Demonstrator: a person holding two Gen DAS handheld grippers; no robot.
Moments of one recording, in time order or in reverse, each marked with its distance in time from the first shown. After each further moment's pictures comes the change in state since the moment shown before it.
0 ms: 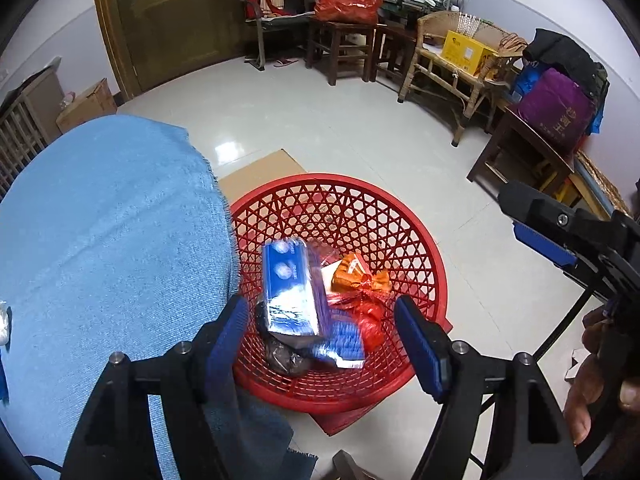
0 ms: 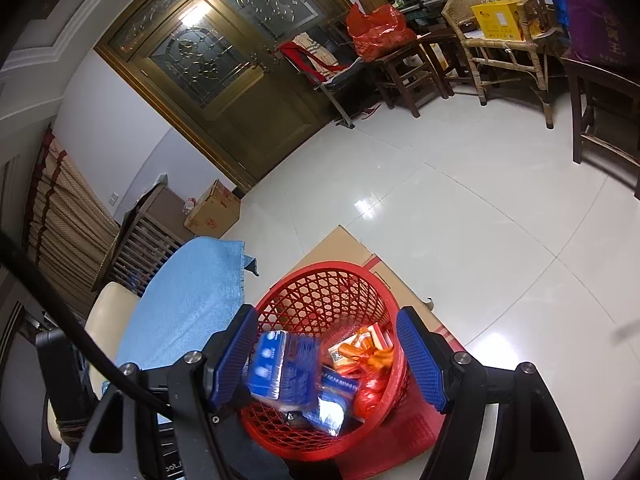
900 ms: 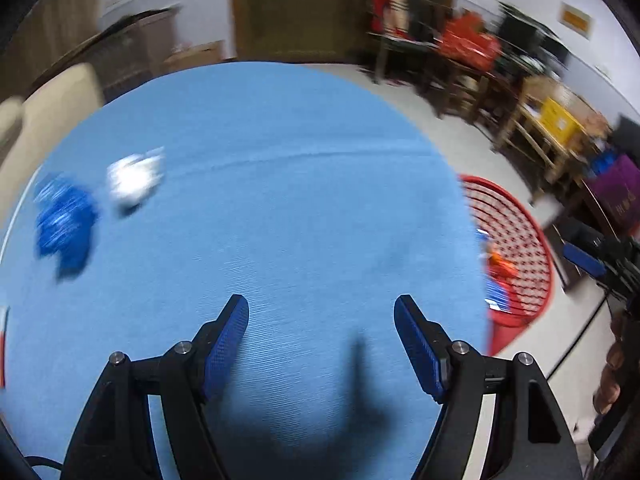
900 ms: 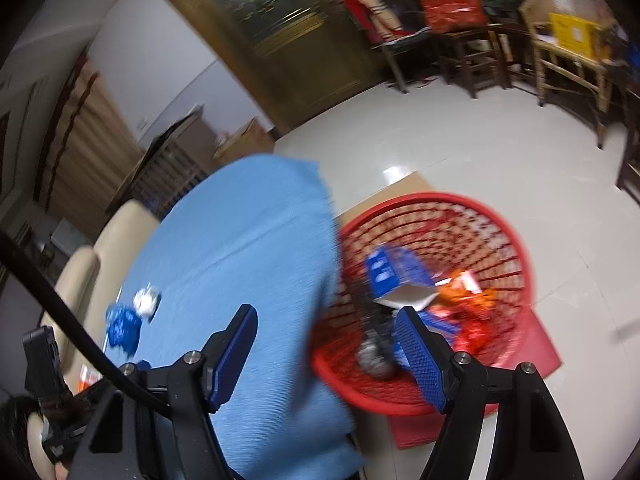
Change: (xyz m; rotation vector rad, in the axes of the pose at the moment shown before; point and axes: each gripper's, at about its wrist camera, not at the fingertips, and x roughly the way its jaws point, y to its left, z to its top) left arm -0.093 0.181 -0.122 -0.347 -0.072 0.215; right arm 0.041 0.115 -0.068 -0.217 0.173 0.060
